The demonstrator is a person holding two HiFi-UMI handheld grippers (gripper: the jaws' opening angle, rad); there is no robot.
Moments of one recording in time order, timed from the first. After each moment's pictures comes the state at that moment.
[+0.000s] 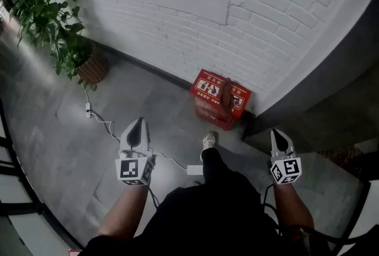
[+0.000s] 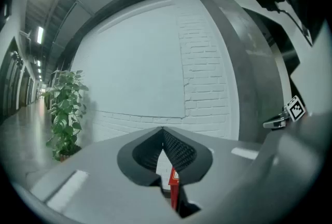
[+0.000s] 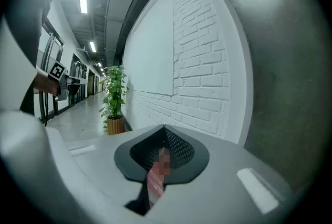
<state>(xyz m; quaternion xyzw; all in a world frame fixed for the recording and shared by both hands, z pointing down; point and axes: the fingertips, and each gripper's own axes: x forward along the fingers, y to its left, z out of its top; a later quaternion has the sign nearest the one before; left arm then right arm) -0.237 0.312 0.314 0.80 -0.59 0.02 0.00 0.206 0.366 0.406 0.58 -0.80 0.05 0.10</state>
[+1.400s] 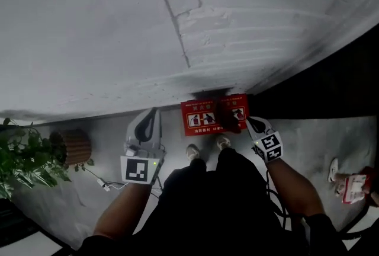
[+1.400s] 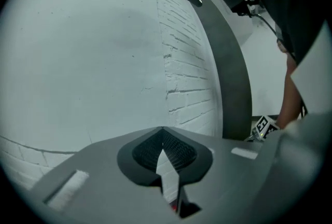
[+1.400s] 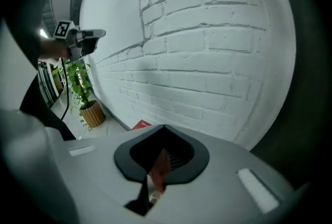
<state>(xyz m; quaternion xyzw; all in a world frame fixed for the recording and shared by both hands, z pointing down) -0.050 -0.039 0.289 0.97 -0.25 0.07 -0.02 0.157 0.151 0.529 0.64 -0.69 0.27 0.20</state>
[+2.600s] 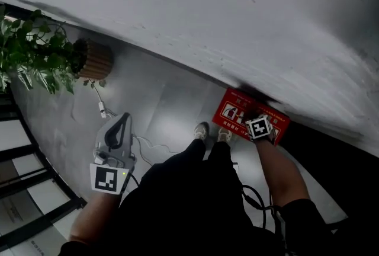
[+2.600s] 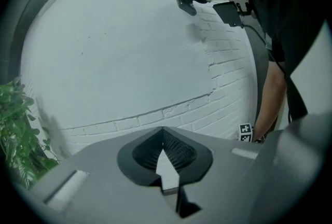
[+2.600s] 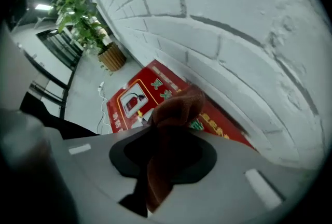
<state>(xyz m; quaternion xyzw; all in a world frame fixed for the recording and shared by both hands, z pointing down) -0.261 -0.019 0.301 0.85 -0.49 0.21 -0.03 0.071 0.068 0.751 0.37 -0.67 0.44 0.47</state>
